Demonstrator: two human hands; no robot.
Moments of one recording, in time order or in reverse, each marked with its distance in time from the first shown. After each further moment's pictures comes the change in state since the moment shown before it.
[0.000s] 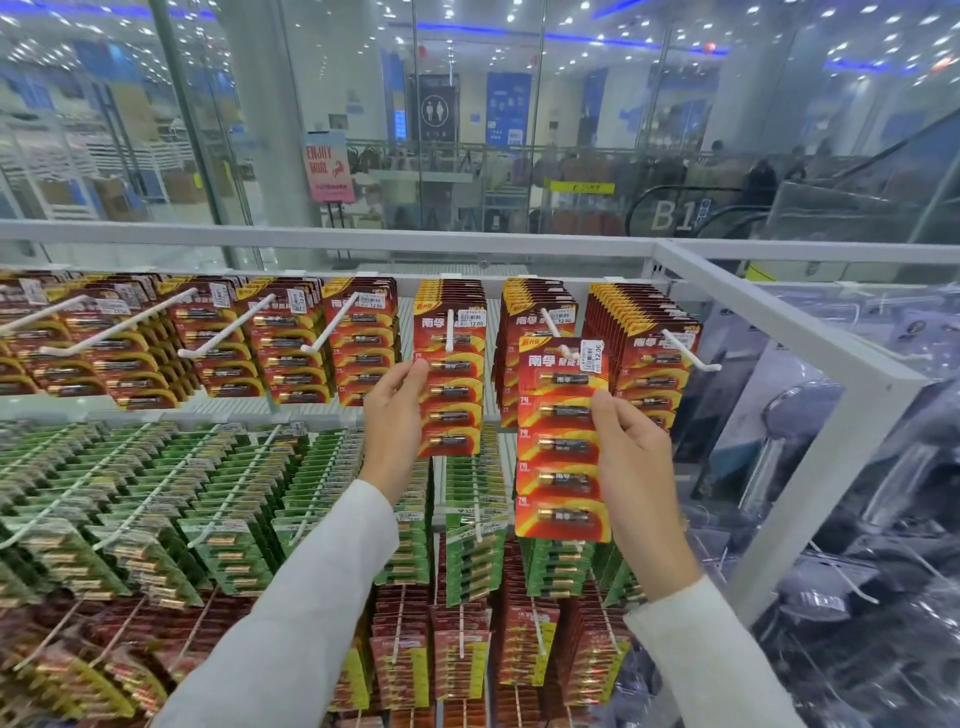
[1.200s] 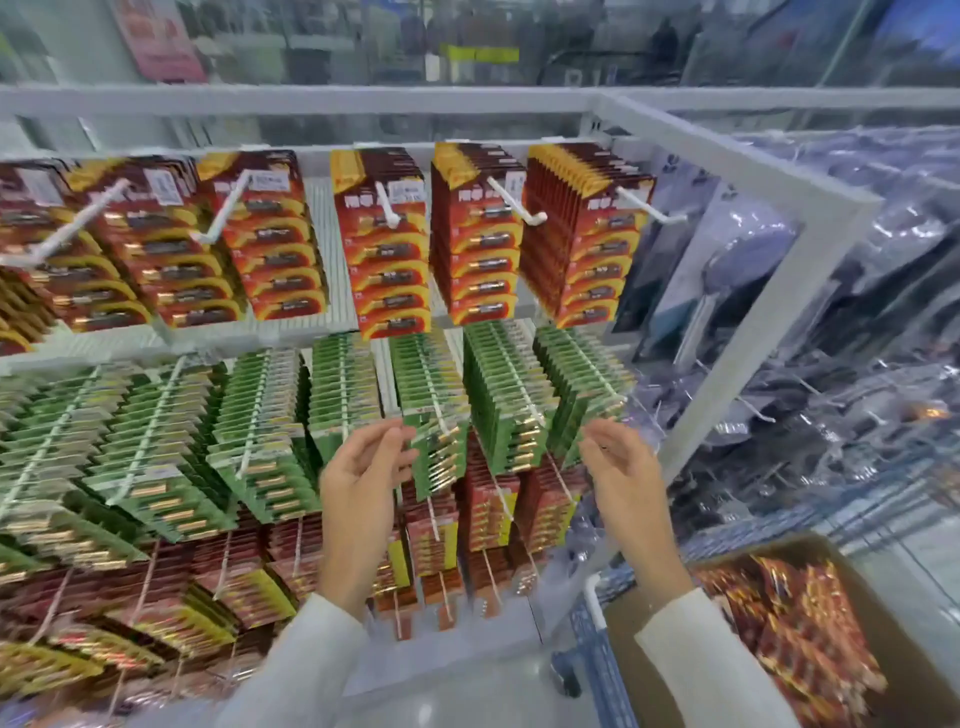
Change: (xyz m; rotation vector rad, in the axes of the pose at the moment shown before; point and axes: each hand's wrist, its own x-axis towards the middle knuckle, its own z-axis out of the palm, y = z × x) left_hand -0.100 -0.097 -0.065 0.114 -0.104 -0.148; right_hand -0.063 0.144 -0.053 -0.281 0.198 0.084
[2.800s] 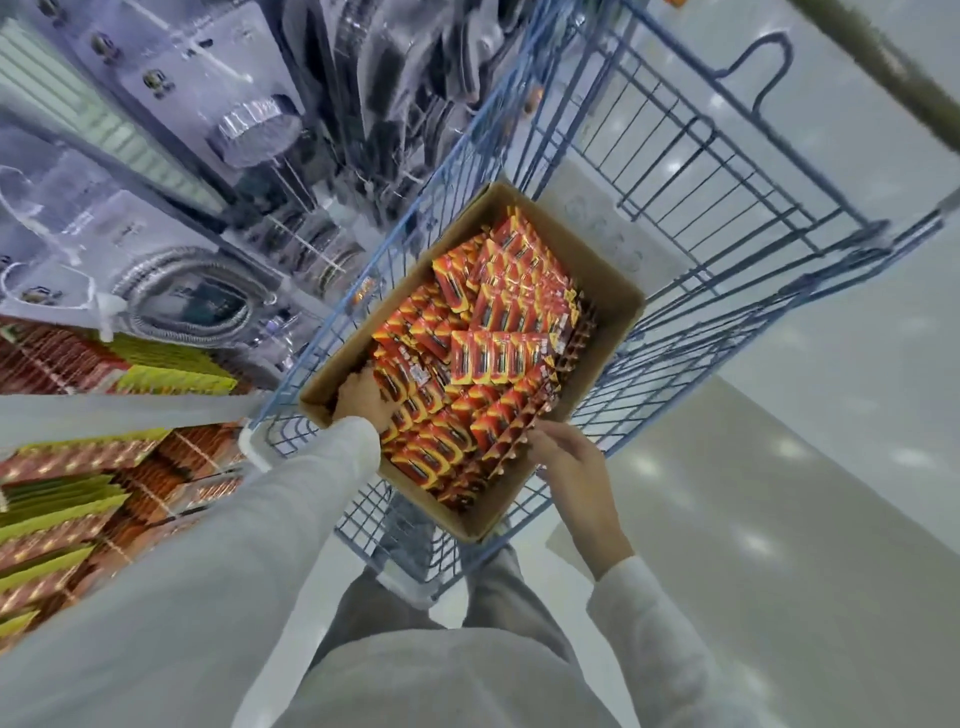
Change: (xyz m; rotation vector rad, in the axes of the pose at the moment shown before) left_hand -0.130 -0.443 0.387 1.544 -1.019 -0.245; right_hand -0.110 0.322 -0.337 0.208 0.454 1.073
